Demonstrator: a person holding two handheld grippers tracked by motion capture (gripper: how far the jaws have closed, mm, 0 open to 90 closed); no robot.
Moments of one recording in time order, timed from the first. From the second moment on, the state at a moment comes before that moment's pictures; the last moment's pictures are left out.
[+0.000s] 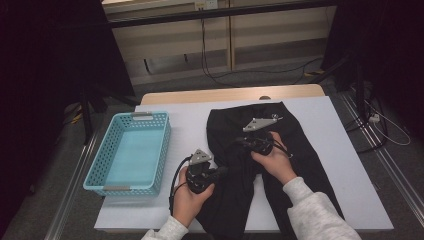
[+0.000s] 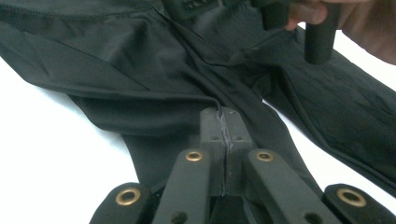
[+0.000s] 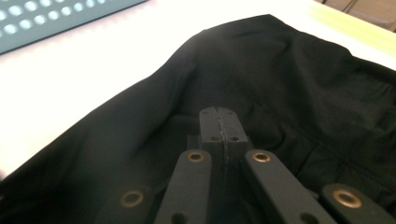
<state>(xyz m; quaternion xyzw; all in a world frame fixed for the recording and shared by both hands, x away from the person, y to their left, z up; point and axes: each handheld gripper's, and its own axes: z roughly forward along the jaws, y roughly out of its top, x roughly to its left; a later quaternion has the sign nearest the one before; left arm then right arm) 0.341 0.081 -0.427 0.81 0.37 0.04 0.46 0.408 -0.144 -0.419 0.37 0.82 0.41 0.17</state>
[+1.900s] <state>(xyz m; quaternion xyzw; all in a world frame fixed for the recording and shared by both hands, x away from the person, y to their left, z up) 0.346 0.047 -0.450 0.83 0.35 -0.02 0.44 0.398 -0.165 -0.433 0.41 0.81 0.37 0.20</state>
